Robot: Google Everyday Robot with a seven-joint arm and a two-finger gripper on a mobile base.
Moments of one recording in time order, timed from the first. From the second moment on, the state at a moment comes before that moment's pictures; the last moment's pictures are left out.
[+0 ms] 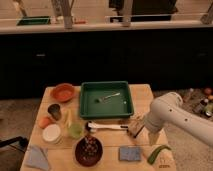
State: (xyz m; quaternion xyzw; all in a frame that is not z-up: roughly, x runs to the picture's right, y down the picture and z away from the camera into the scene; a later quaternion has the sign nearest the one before) arm 0.214 0.237 0.742 -0.32 -0.13 -0.16 0.92
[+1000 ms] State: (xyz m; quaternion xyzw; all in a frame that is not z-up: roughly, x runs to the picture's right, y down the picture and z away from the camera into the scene) arm 0.181 0.284 0.712 -0.36 0.00 -0.04 0.93
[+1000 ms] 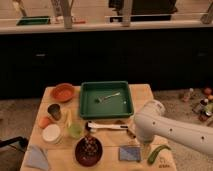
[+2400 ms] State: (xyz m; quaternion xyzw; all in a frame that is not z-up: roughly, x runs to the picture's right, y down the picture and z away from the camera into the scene) arm 0.144 0.313 0.705 -0.30 -0.09 0.02 0.95
